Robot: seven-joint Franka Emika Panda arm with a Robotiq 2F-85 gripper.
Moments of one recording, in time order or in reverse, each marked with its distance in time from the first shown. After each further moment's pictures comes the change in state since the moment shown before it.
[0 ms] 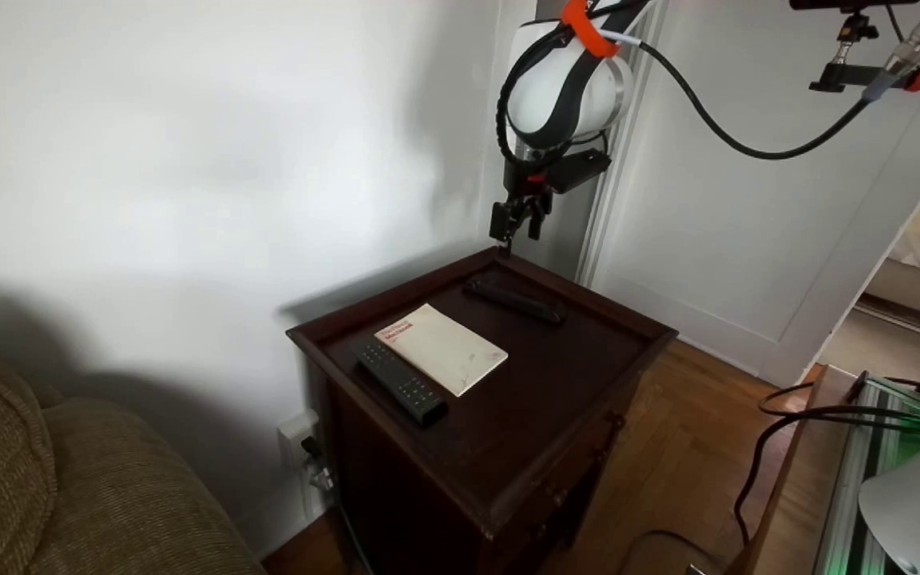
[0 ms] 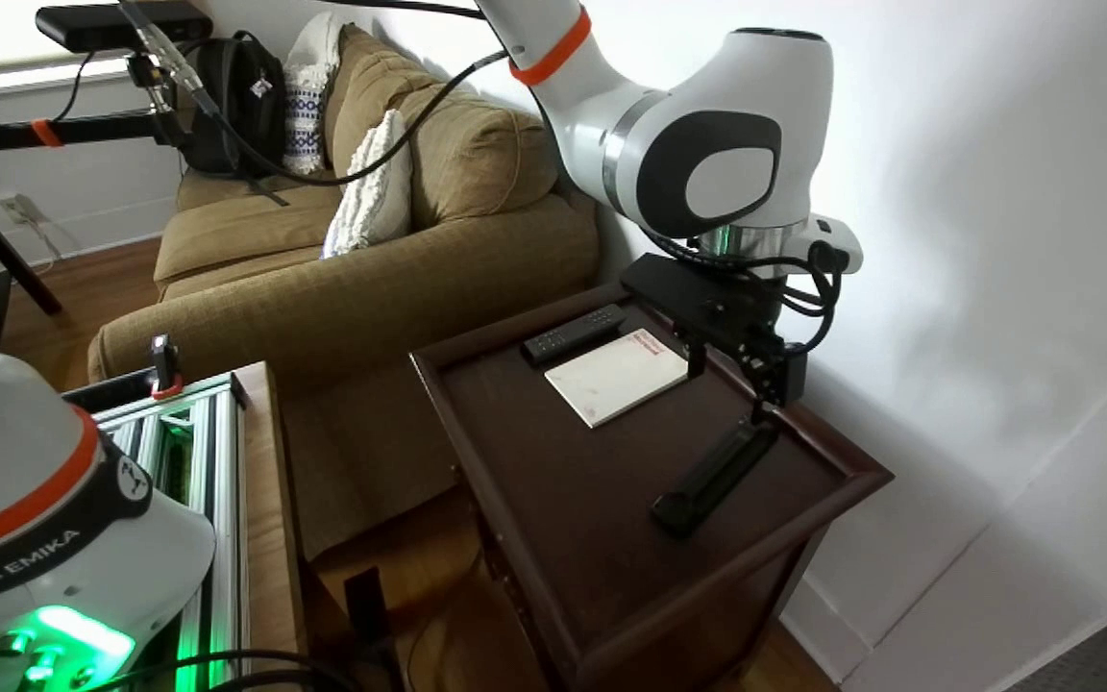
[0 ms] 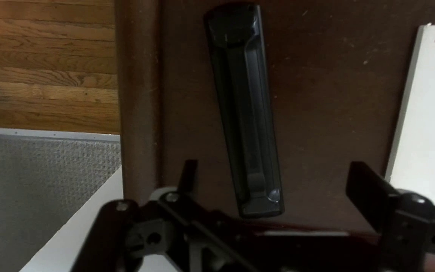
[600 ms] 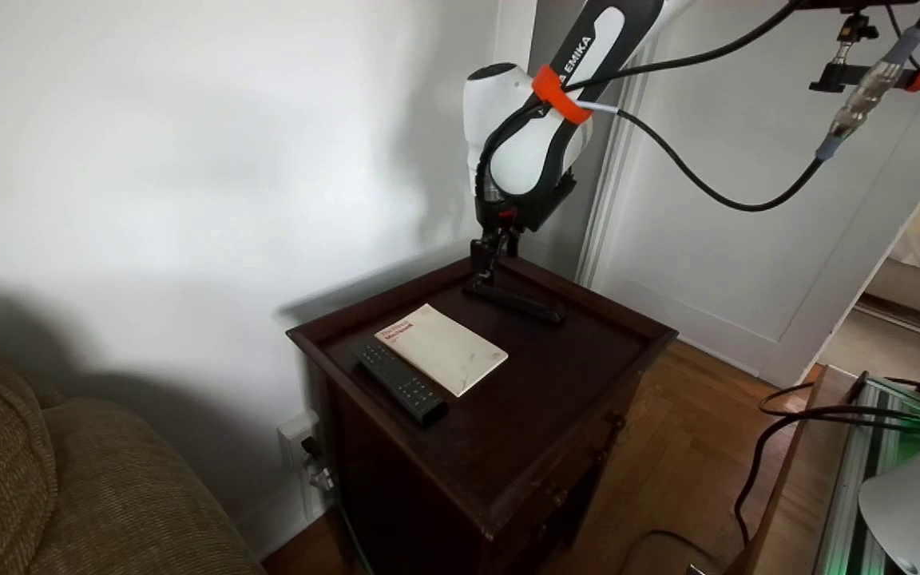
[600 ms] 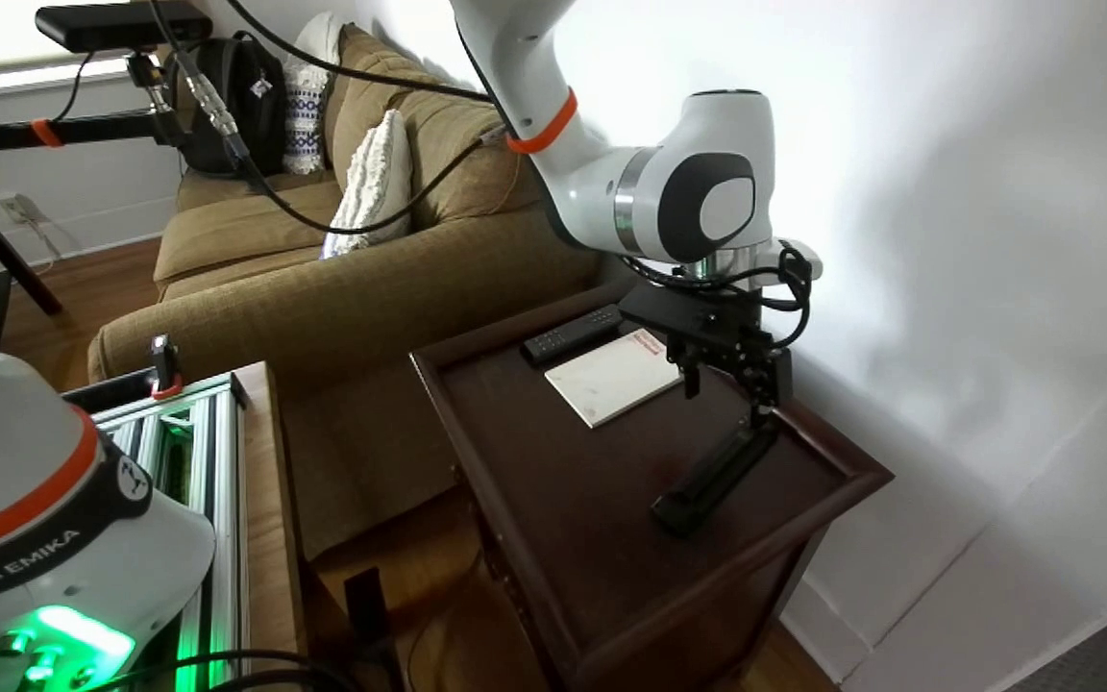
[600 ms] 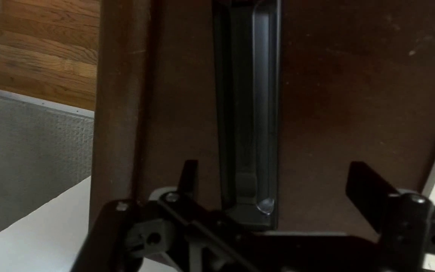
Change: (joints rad) arm 0.096 0.158 -0.034 0.110 -0.256 0.024 0.166
